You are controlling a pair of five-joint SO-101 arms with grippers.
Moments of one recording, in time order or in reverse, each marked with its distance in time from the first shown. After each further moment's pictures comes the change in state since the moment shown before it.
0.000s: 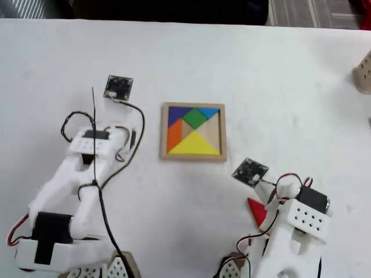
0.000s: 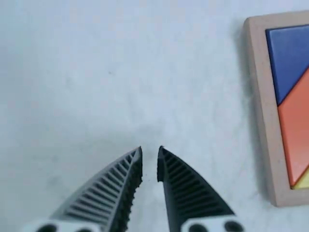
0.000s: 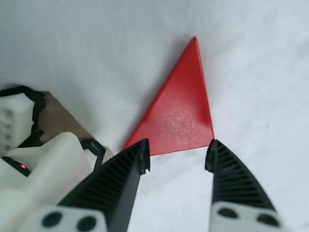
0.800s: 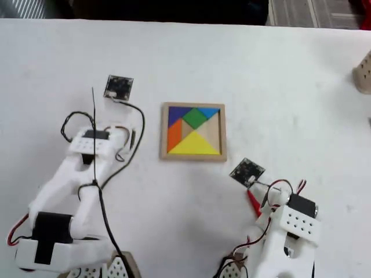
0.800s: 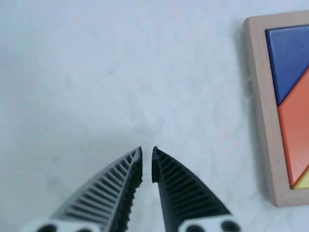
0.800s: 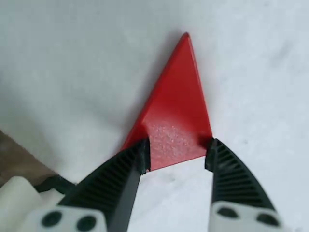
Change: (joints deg) left arm 0.0 0.0 0.0 0.0 0.0; right arm -5.0 -1.0 8.9 -15.4 -8.1
